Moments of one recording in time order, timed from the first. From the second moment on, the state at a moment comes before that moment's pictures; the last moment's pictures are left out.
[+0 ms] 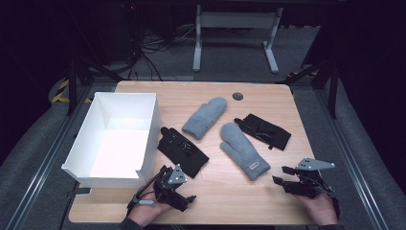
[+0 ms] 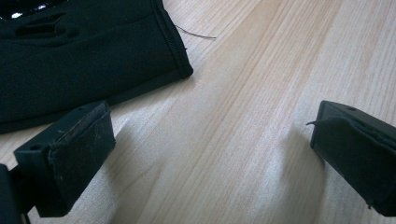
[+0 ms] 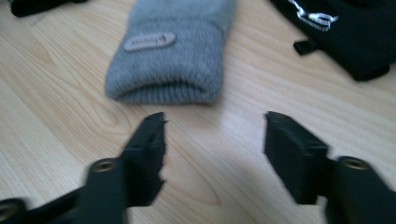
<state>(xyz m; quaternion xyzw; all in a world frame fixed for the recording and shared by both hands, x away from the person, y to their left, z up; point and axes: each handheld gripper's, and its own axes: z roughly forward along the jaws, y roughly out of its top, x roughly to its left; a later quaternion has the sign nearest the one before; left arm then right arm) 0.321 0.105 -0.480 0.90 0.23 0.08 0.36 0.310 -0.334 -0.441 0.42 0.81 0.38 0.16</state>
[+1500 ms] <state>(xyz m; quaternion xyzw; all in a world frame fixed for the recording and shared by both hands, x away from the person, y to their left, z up) 0.321 0.105 -0.480 0.90 0.23 0.08 0.36 0.352 -0.269 -0.439 0.31 0.88 0.36 0.10</state>
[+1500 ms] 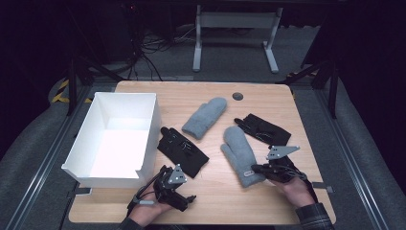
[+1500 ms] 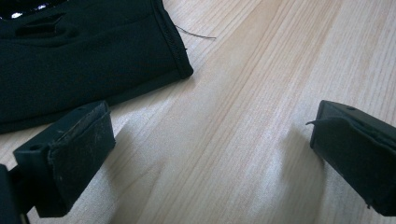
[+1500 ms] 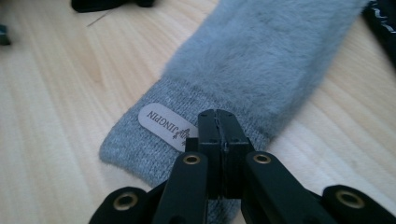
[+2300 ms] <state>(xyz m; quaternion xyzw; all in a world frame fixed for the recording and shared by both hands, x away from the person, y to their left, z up) 0.321 0.104 -0.480 0.90 0.23 0.08 0.36 0.366 -0.244 -0.421 0.29 0.87 0.37 0.12</state>
